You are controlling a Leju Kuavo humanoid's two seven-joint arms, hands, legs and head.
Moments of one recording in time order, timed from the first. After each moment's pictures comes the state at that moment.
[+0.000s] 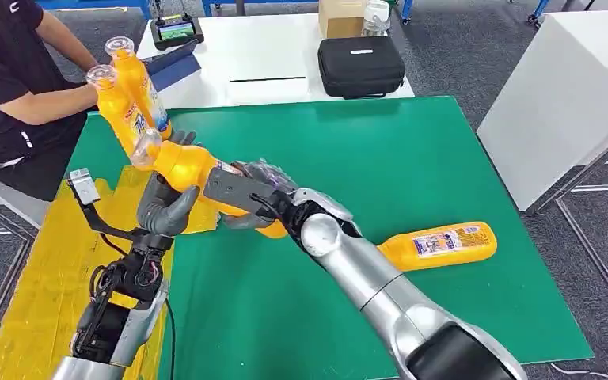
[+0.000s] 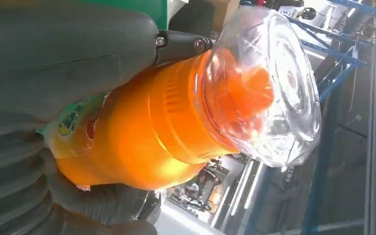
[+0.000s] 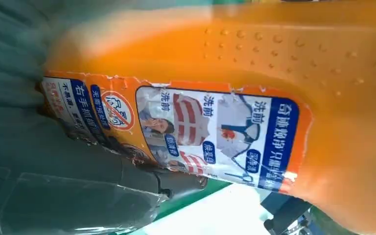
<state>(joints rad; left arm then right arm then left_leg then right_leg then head) -0.30 -0.03 -0.17 -1.34 0.65 -0.30 -0.19 -0.76 0.29 0.67 -0.80 0.40 0.02 0.05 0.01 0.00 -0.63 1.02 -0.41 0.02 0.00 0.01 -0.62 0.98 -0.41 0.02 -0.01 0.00</state>
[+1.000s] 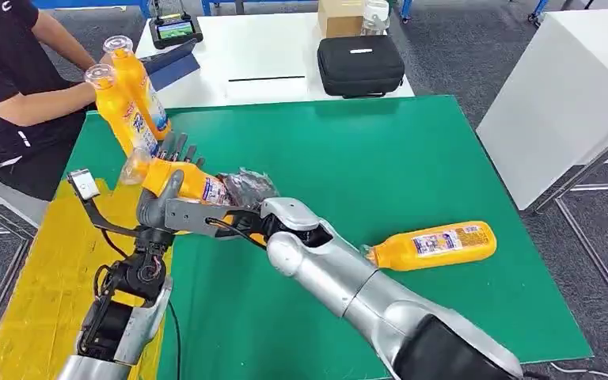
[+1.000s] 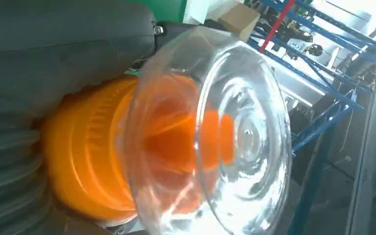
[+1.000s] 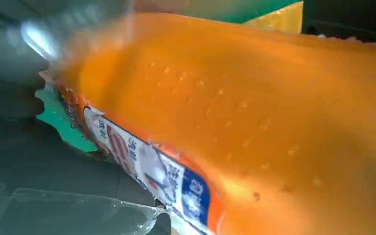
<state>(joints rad) -0.31 -0.07 -0.18 -1.33 0.71 -0.18 -0.13 -0.84 0.33 1.02 -0.74 0.47 -0.03 0.30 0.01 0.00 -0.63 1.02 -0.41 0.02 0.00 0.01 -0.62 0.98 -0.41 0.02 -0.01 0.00</state>
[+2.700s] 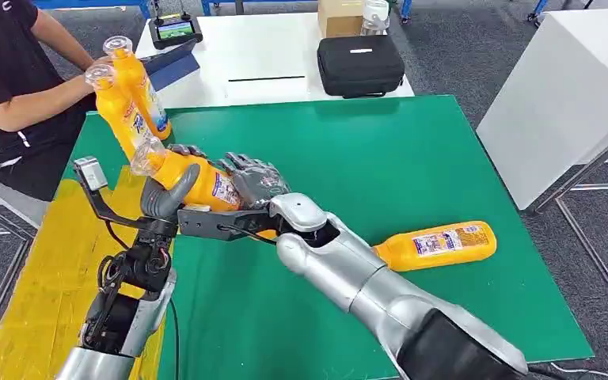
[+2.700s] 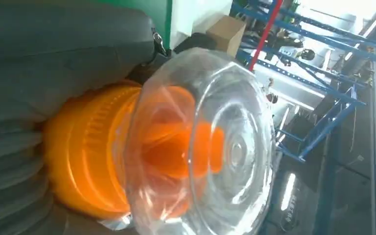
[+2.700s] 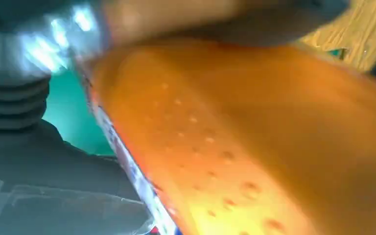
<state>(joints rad) -0.35 -0.08 -0.18 -1.34 0.58 -0.12 -0.19 -0.85 0.30 0.96 -0.68 0.65 -0.13 0.20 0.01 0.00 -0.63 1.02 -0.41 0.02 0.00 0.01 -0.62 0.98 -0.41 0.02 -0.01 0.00</state>
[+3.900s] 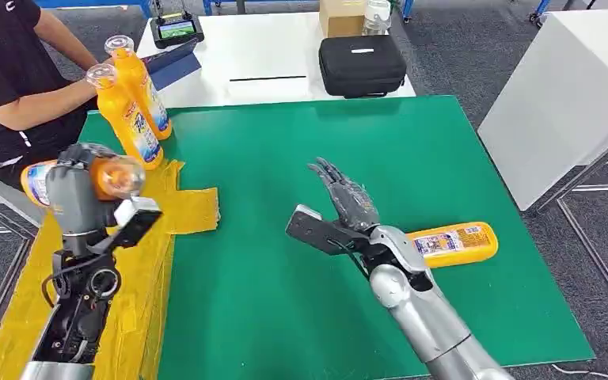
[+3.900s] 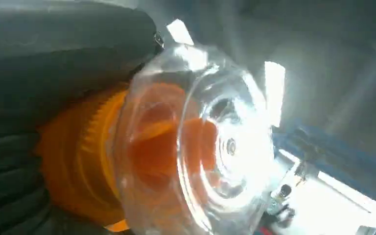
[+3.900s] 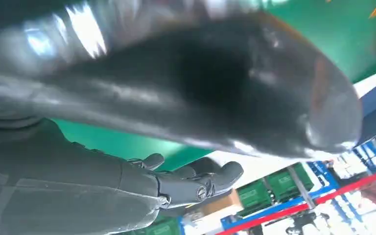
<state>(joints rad) -0.27 0.05 -0.05 -1.38 -1.04 0.69 -0.32 -0.42 -0.01 0.56 -1.24 0.68 -0.16 0.03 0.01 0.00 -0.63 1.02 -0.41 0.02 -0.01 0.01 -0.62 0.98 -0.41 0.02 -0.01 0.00</state>
